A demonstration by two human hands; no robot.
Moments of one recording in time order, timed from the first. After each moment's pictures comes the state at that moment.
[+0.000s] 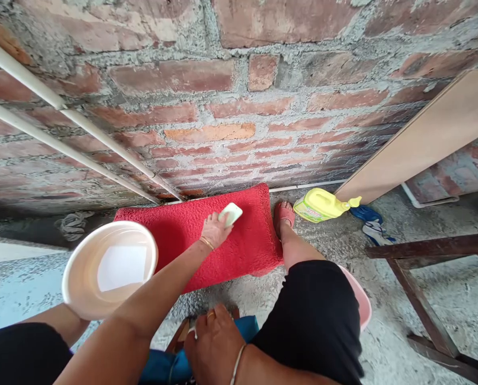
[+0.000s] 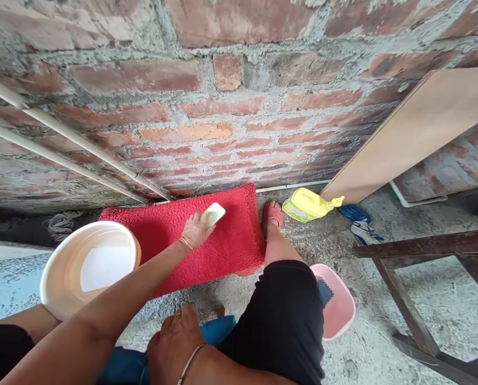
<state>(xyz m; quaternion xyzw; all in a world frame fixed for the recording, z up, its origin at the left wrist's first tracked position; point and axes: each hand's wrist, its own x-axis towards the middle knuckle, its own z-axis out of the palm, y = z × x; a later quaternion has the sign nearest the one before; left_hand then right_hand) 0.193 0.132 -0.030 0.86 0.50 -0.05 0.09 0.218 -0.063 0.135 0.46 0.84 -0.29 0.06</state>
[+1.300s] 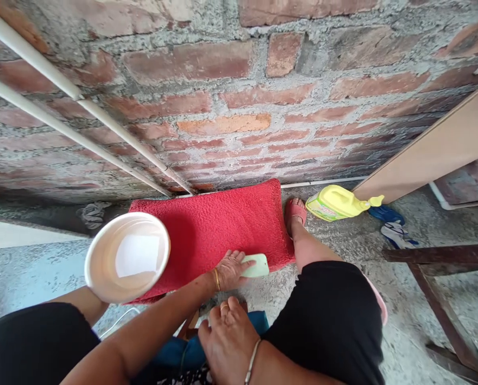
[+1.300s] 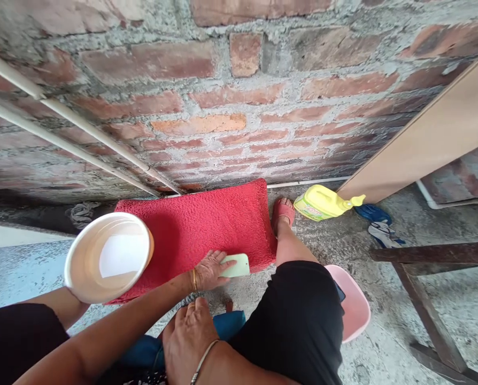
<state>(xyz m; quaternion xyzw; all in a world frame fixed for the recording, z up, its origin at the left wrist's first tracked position) 0.159 0.019 -0.047 0.94 0.24 -0.12 0.20 0.225 -0.066 0.135 0.47 0.83 -0.29 0.05</state>
